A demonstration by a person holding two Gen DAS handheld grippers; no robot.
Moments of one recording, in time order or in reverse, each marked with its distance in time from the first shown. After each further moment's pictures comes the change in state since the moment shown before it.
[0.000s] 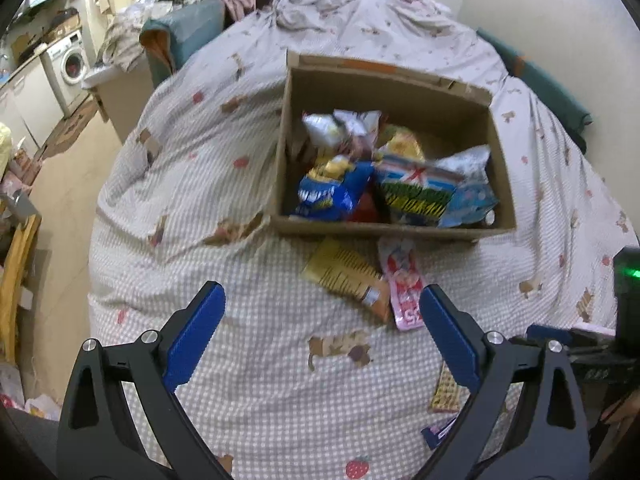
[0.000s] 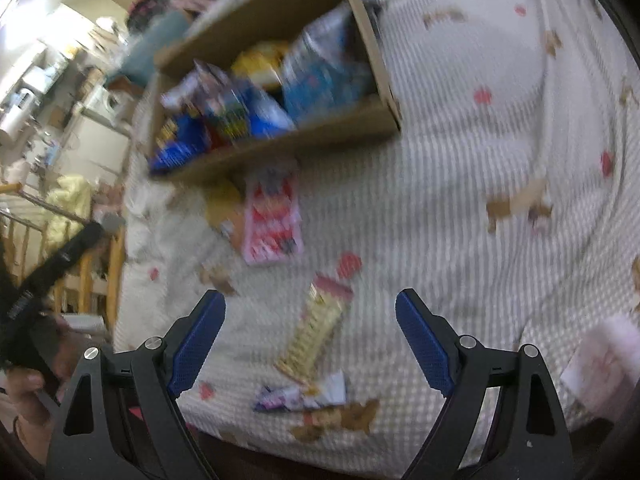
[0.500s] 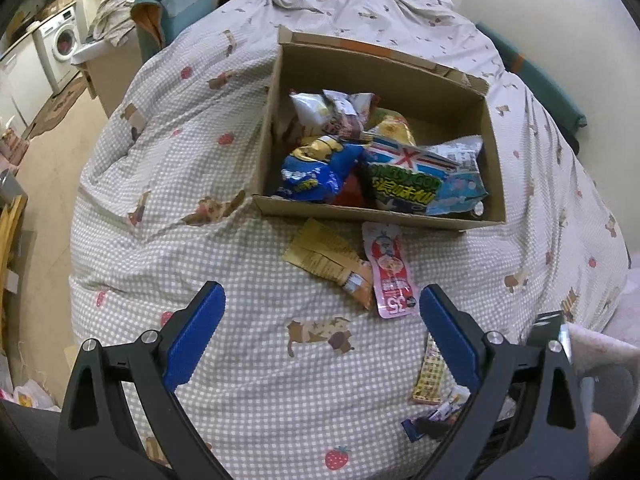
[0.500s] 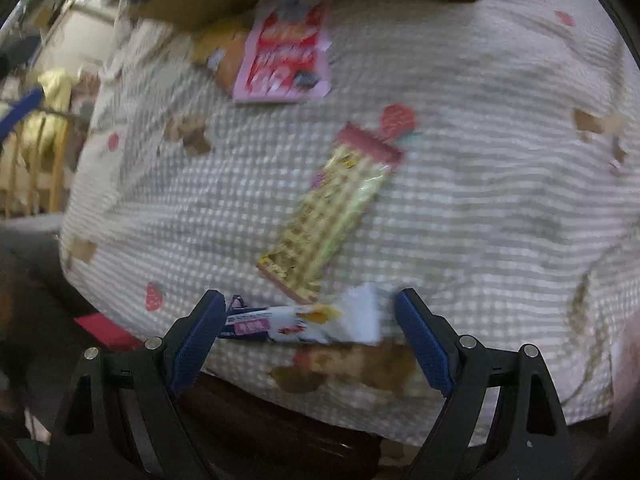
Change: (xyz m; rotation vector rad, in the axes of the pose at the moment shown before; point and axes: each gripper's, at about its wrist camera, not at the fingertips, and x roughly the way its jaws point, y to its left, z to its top) left arm 0.005 -0.006 -0.001 -0.021 0.054 -0.057; right arm 0.076 0.032 -0.049 -0.181 0.347 -0.092
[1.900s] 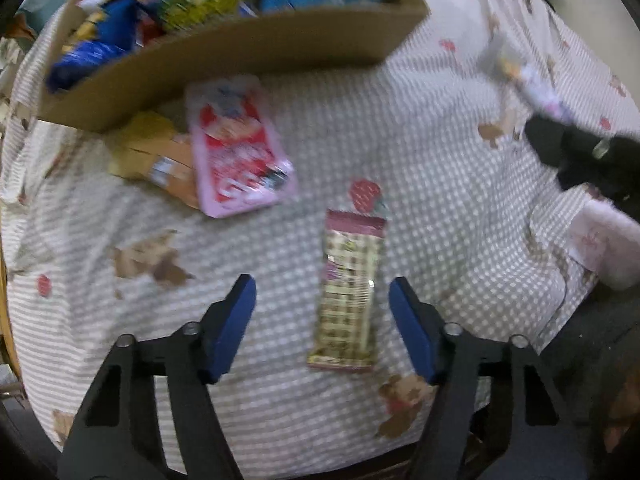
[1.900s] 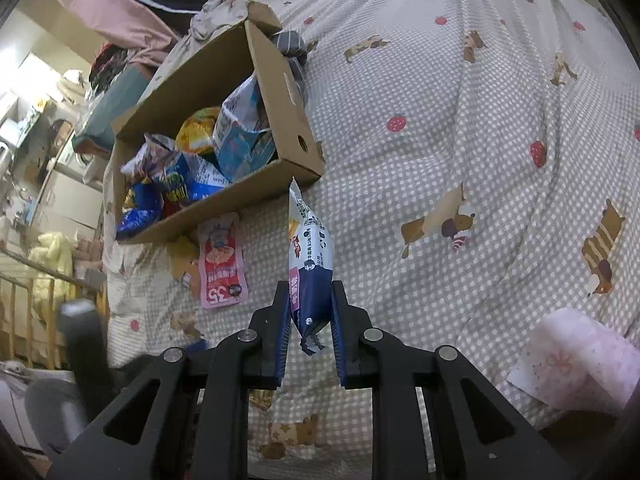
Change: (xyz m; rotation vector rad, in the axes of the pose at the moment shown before) left arm 0.107 -0.132 -0.075 0.242 0.342 -0.005; right arm -0.131 -0.108 -0.007 0.352 -0.531 0.049
